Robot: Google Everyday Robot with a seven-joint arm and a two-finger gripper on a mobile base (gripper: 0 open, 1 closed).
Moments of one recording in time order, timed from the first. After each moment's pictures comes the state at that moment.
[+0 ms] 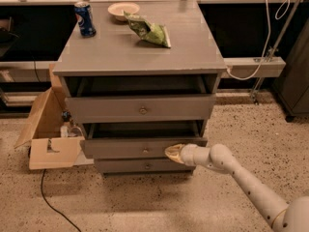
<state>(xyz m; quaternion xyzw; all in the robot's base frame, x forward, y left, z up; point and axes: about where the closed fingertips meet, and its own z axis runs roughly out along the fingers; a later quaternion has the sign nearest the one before) 0.674 -0.074 0.374 -0.50 0.68 0.23 0.48</state>
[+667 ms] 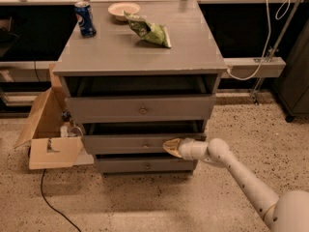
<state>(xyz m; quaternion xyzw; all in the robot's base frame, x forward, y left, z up) 0.701 -0.069 0.383 -0.50 0.67 0.23 0.50</state>
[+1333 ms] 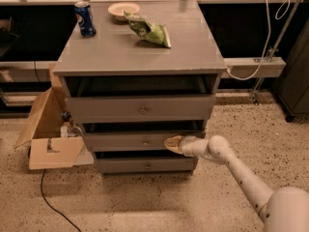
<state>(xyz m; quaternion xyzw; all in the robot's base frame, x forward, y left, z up) 0.723 -0.077 0.381 -0.49 0.67 0.23 0.50</state>
